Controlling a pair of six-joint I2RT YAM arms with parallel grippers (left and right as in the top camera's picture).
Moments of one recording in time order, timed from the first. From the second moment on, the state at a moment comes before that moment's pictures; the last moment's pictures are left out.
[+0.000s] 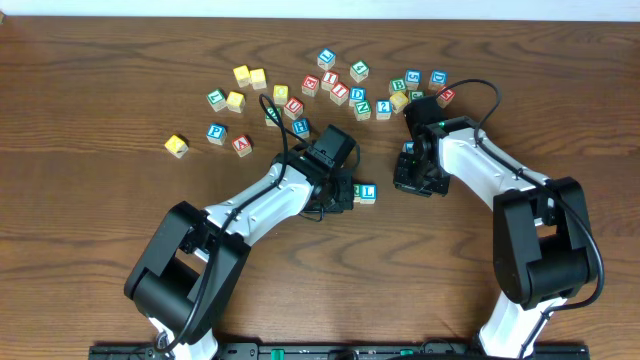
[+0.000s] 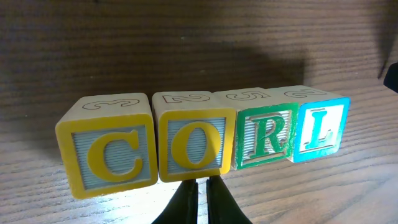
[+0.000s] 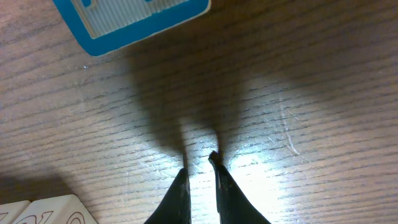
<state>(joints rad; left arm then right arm) -0.62 1.86 1.14 -0.55 0.21 -0.62 0.28 1.94 1.23 -0.81 -0.05 0.54</state>
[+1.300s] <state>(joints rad) -0.57 1.70 1.14 -0.71 0.21 -0.62 0.28 1.94 1.23 -0.80 -0.10 0.54</state>
